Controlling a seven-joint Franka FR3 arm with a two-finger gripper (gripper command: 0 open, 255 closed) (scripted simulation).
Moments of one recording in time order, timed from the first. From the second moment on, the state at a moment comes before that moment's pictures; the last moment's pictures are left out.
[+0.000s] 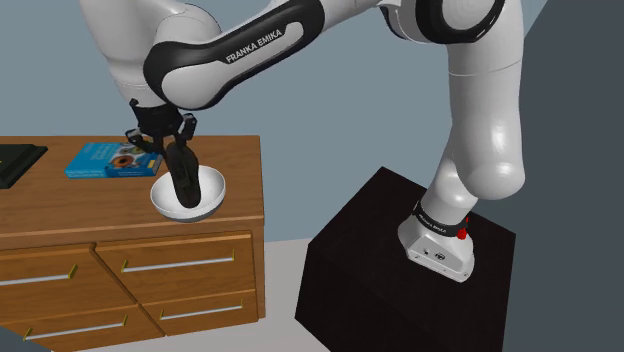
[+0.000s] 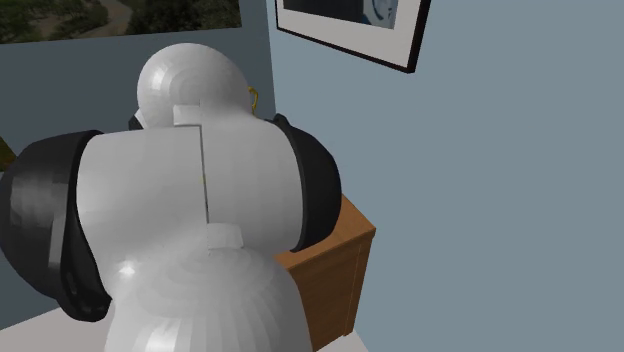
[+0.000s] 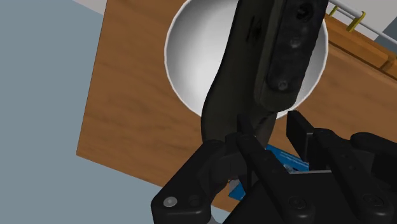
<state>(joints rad) 0.37 0.48 0.36 -1.57 -0.44 2.07 1.09</state>
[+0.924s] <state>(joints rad) 0.38 0.51 0.35 -1.61 -0.46 2.13 1.12</state>
